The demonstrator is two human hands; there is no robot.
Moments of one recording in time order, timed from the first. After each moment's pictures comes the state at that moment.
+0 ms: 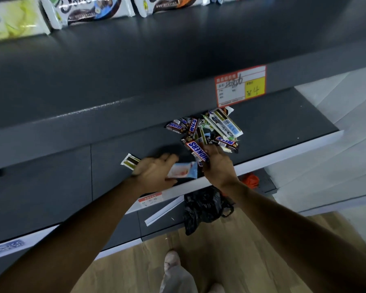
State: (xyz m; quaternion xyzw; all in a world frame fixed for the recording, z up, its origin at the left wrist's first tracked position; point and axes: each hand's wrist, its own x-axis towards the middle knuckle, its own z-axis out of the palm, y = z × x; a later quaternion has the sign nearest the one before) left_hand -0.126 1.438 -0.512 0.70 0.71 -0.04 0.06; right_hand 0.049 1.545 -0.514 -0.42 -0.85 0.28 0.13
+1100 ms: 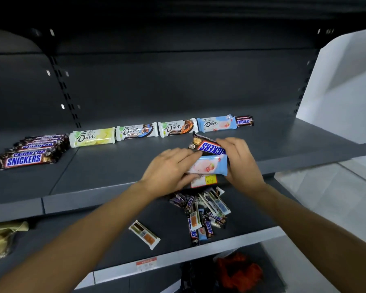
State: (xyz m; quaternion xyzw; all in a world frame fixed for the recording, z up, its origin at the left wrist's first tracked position) left_hand -0.064 1.458 -0.259 0.73 0.58 0.18 -0.31; right_hand 0.109 1.602 -0.273 -0.14 -0.89 -0.01 0.44
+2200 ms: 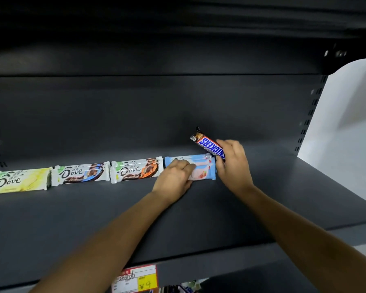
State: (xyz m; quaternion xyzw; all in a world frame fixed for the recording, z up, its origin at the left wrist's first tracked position) left_hand -0.080 1.707 -0.266 0.63 0.75 0.18 -0.14; right_hand 0.056 1.834 -0.249 -0.23 -0.85 0.07 0.46
